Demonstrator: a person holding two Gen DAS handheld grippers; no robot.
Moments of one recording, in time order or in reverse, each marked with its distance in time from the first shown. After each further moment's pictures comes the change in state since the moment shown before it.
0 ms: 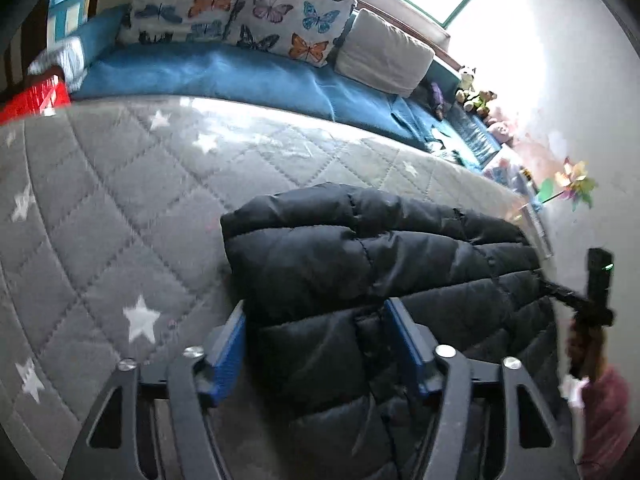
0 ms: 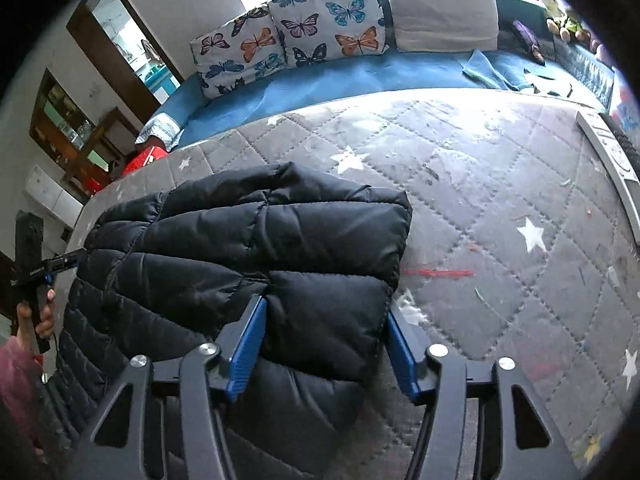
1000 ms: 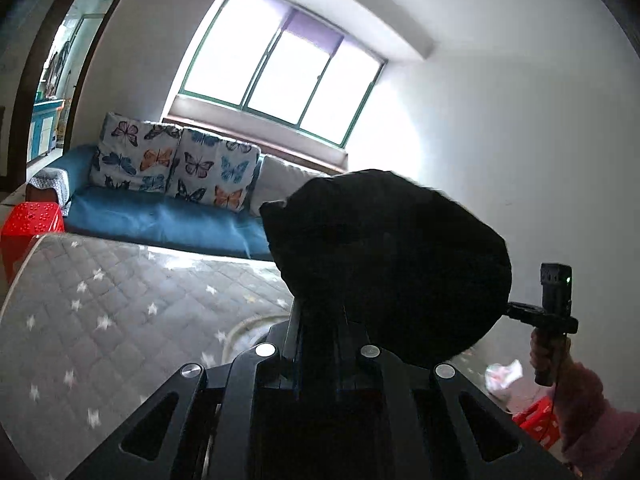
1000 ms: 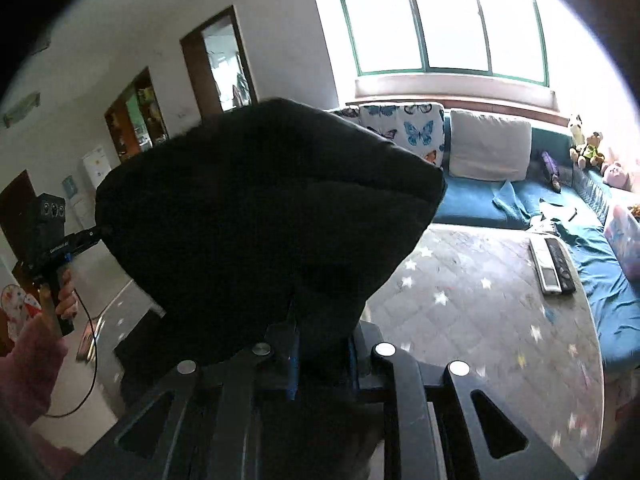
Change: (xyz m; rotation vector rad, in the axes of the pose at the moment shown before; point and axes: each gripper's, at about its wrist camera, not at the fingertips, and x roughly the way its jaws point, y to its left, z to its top) left arm -0.340 -0.125 -0.206 0.175 -0.543 -0.238; right arm -0.261 0.134 -0.133 -0.267 -0.357 0.079
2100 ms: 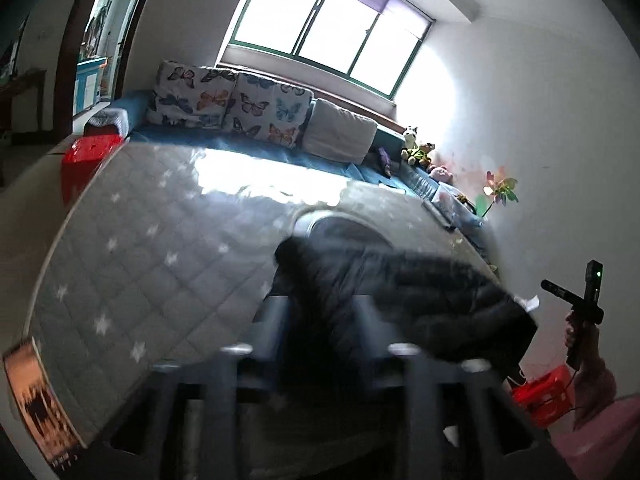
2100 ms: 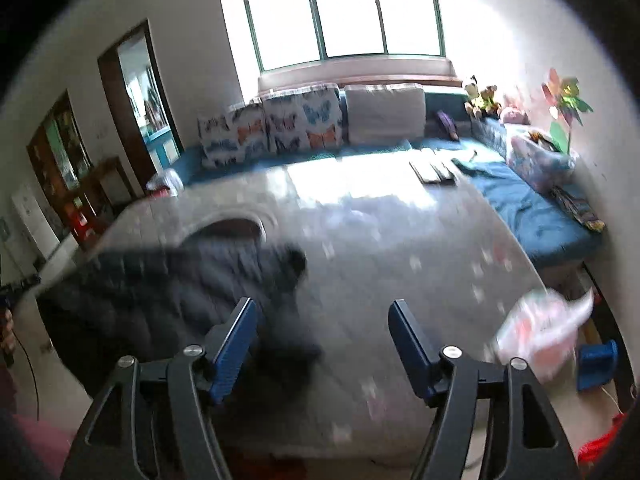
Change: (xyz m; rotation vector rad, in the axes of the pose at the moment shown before) left arm -0.156 -0.005 -0.120 -0.072 0.198 0.177; right arm -0.052 -0.032 -0.092 0.190 -0.015 -0.296
